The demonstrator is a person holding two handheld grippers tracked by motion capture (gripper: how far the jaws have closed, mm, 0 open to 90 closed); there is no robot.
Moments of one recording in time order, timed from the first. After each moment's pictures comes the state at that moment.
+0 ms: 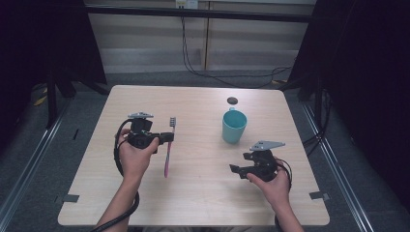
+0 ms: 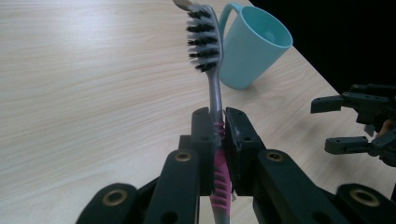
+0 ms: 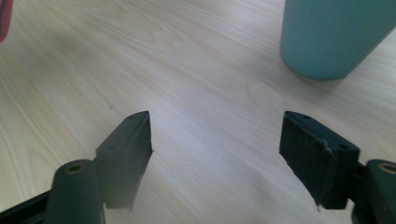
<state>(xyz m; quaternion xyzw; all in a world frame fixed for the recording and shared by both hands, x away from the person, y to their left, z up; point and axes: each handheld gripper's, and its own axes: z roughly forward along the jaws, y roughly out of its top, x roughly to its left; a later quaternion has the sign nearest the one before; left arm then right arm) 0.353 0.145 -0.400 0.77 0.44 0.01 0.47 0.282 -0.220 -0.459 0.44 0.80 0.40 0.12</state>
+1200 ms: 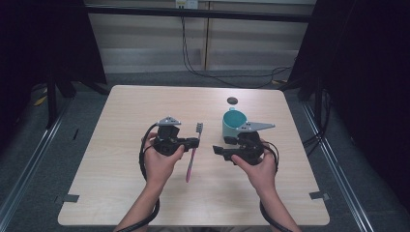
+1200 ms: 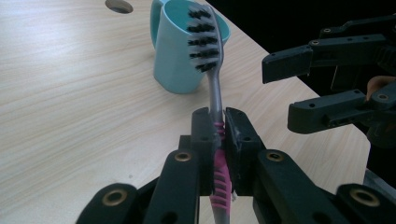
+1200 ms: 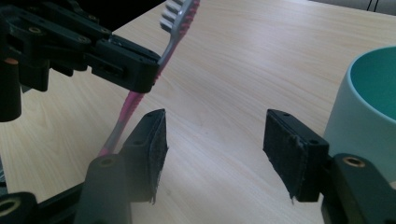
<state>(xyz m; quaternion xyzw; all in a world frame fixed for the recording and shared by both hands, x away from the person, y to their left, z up) 0.335 0.084 -0.402 0.79 0.37 0.00 0.49 0.302 -0.173 -0.400 0.41 0.78 0.46 0.11</state>
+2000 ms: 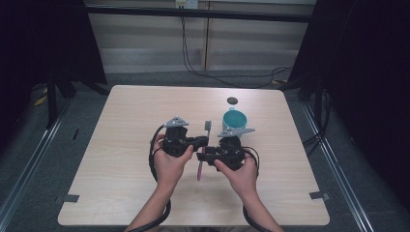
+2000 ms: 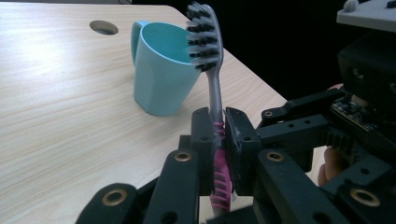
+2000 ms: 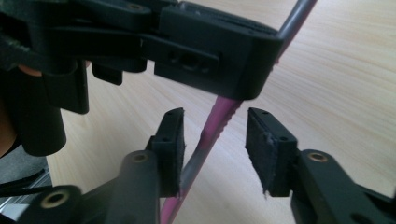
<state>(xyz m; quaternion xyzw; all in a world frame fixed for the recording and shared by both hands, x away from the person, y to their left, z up) 0.328 0.062 -0.401 0.77 0.36 0.00 0.53 0.301 -0.129 -0.420 0.42 0.78 0.47 0.04</state>
